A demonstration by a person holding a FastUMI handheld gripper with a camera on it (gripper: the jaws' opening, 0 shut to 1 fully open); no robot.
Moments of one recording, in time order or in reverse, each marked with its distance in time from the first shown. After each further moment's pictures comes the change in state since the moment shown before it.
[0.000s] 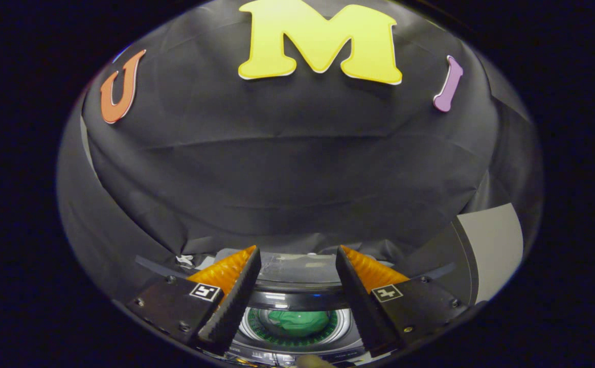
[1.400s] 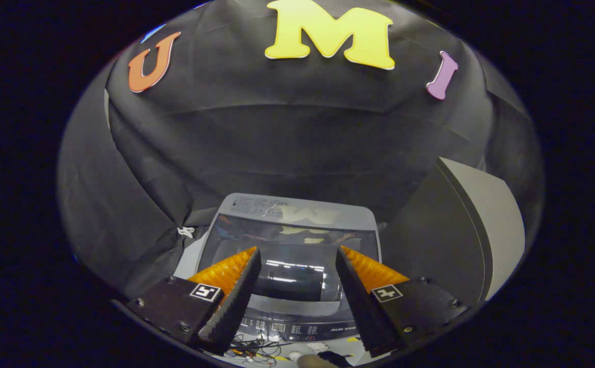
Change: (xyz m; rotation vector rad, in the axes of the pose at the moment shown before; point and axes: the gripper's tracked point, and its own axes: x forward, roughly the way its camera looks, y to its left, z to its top) arm -0.061 -0.010 -0.113 -0.060 0.057 0.017
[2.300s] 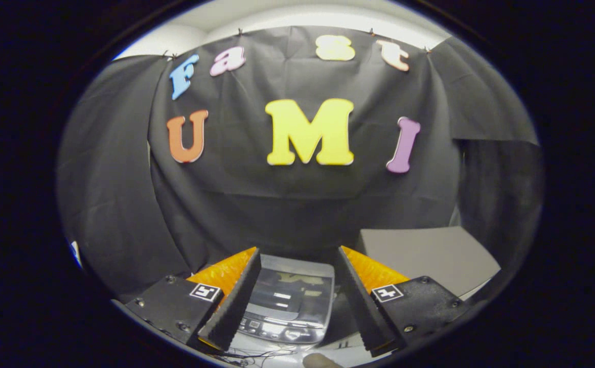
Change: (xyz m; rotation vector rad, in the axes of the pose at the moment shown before) arm -0.252 -0.123 0.028 -0.022 -0.565 0.100
